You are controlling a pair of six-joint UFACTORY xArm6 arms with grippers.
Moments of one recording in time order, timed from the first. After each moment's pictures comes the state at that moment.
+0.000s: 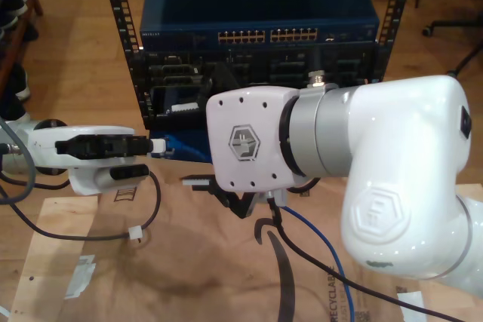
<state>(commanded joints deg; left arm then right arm) 24.0 11.6 -55.9 -70.6 130.0 -90.5 47.0 -32.5 -35.2 51.9 14.8 65.9</state>
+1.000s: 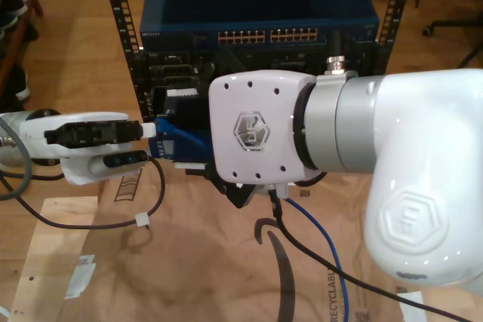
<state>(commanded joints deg) 24.4 11.0 -56.7 -74.2 134.8 -90.3 48.8 -37.1 -35.6 52.0 15.0 66.2</state>
